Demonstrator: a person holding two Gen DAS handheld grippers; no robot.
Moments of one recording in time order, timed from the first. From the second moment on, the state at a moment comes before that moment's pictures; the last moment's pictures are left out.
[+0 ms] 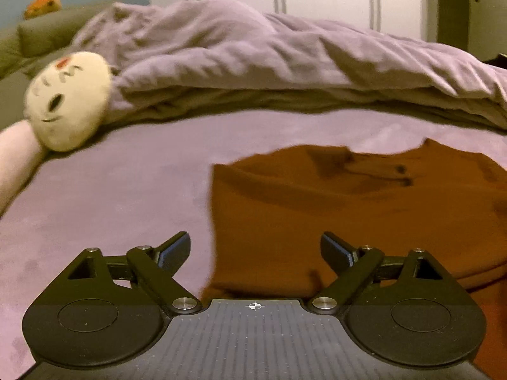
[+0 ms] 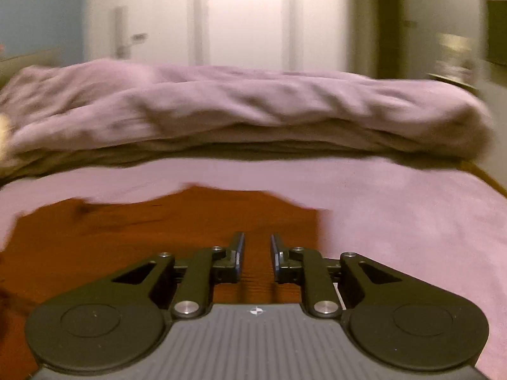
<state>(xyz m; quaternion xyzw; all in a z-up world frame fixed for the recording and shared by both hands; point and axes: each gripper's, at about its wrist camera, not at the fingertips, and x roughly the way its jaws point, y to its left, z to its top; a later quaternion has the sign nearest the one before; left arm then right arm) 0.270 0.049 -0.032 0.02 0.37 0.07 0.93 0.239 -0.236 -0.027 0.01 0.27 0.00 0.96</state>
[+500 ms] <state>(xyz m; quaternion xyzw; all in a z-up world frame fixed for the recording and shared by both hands) 0.283 0.041 -0.069 0.03 0.41 0.06 0.91 0.291 -0.218 -0.074 -0.10 0.31 0.02 0.95</state>
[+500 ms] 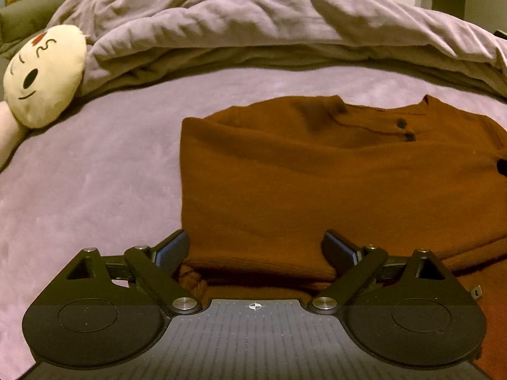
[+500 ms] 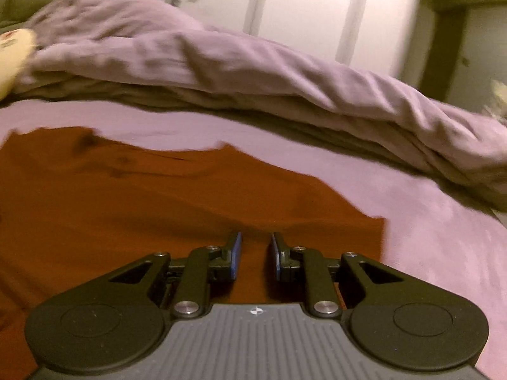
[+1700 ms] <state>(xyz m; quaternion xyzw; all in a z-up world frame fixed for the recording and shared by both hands) 0.040 0.121 -0.051 -0.07 0.48 0.06 0.87 -0.018 -0.323 -0.049 0.15 0.43 0.00 0.89</state>
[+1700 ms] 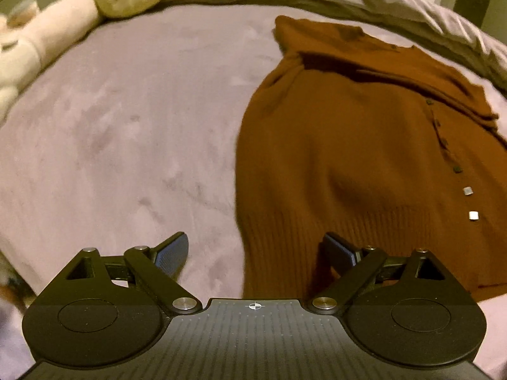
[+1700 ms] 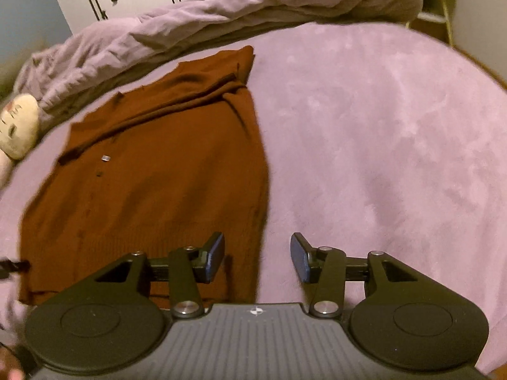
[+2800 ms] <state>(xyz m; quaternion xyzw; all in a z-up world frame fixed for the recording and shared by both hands) 0.049 0.150 -0.059 -0.20 0.53 -0.04 0.82 -0.021 -0.320 -0.069 0.19 0.45 0.05 0.87</state>
